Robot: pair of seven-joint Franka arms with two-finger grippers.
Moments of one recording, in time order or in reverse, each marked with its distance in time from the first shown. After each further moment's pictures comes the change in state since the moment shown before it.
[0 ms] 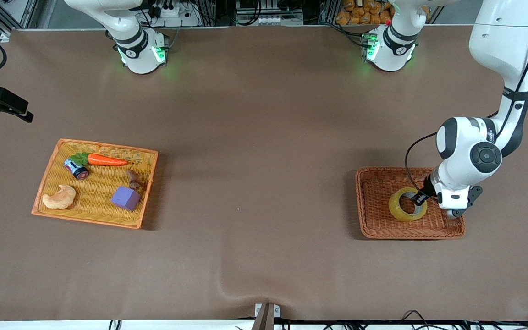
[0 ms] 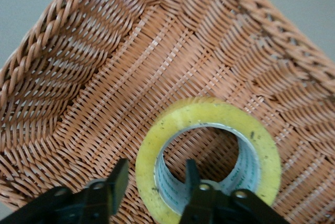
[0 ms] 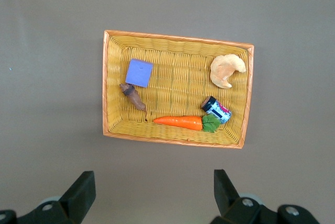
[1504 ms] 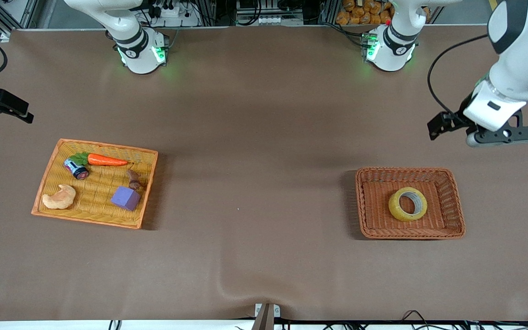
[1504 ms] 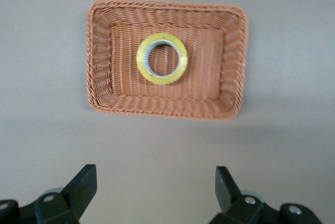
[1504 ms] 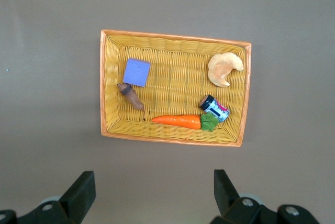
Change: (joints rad) left arm -0.071 -0.547 -0.041 0.097 -0.065 -0.655 0.673; right arm 0.001 0.007 -0.007 0.015 -0.003 -0.009 0.006
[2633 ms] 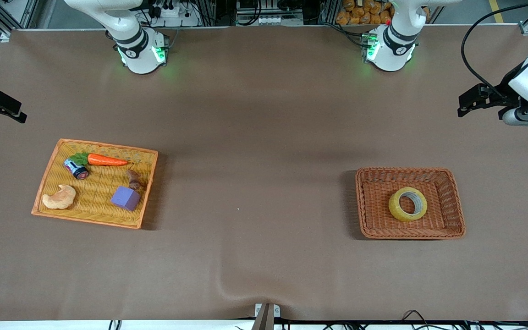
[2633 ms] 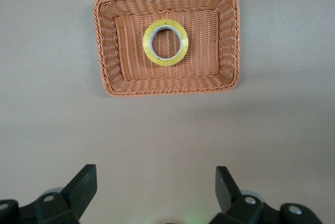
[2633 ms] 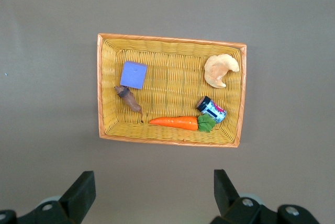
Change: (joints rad) left arm 0.015 0.022 0.070 0.183 -0.034 -0.219 0.162; right arm -0.006 0.000 -0.005 0.006 -0.001 0.000 0.000
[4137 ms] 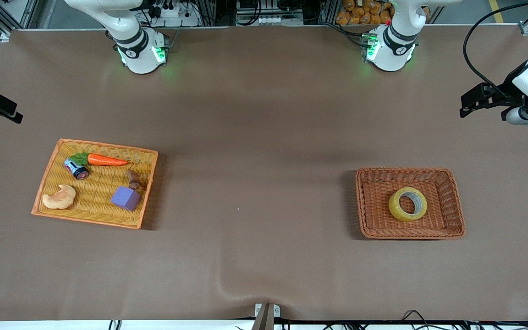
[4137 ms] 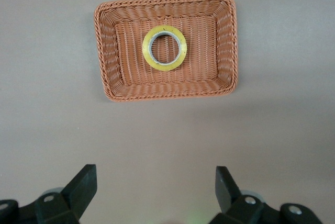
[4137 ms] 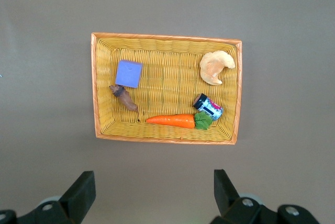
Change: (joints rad) left arm -0.003 0.011 -0.001 0.027 0.000 -0.003 0.008; right arm -0.022 0.004 0.001 0.000 0.000 -0.005 0.000
